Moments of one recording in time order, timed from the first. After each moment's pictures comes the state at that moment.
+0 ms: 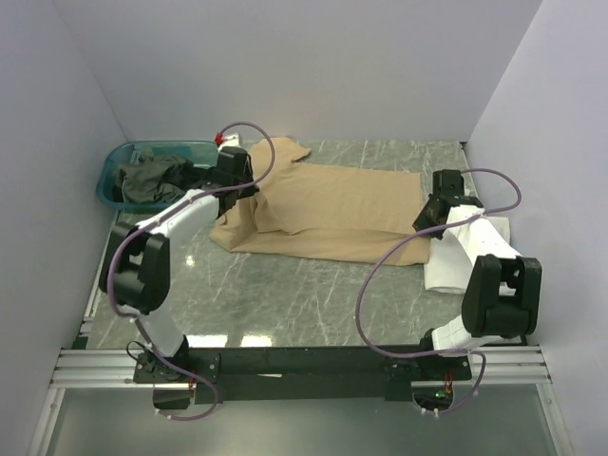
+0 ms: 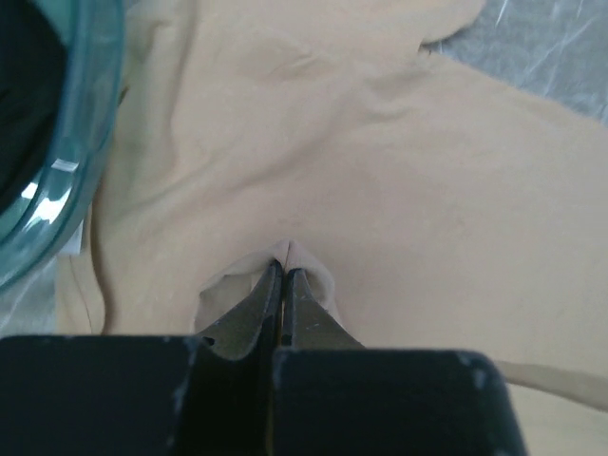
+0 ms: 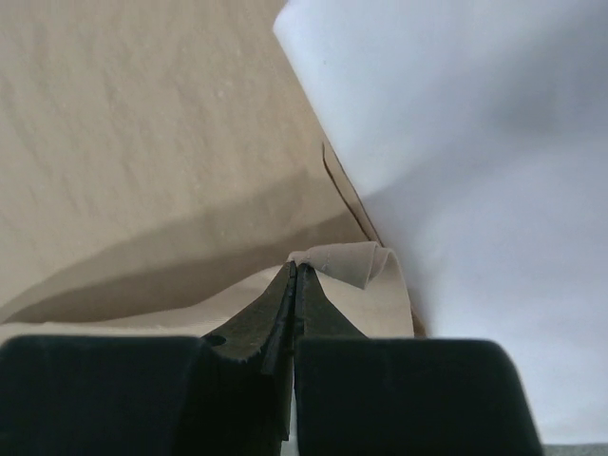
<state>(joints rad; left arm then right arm) -0.37 1.69 1.22 -0.13 -0.22 -0.54 -0.07 1.48 1.02 -0.60 0.10 0.54</state>
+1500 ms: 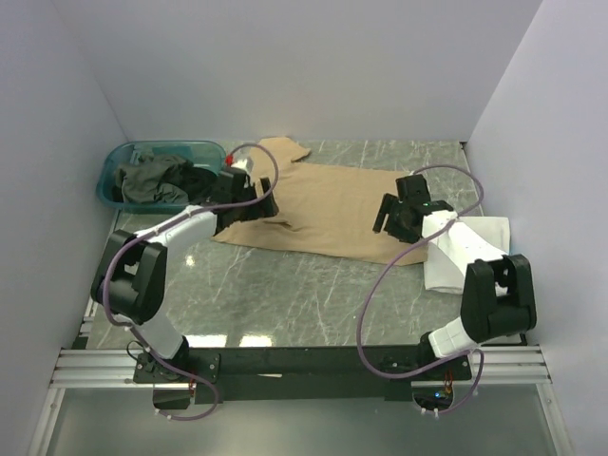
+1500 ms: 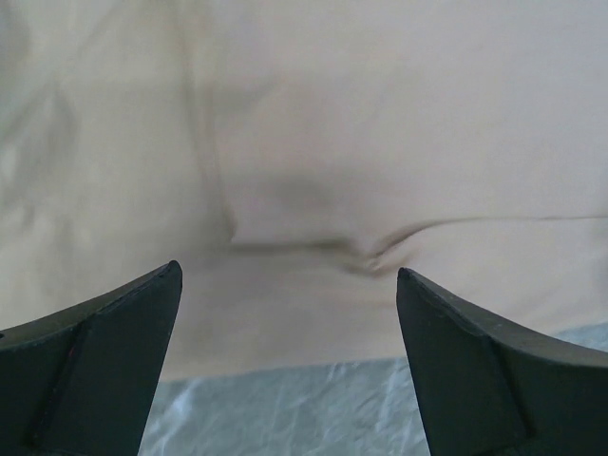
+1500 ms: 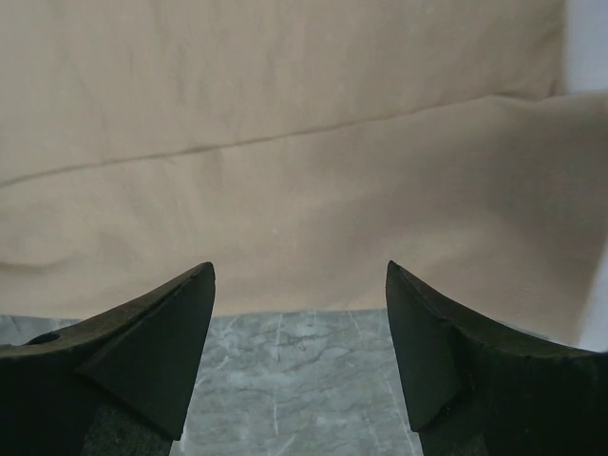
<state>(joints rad) -0.38 1.65 1.10 -0.09 0.05 -0.47 0.17 1.47 0.99 -0.52 0.08 0.49</state>
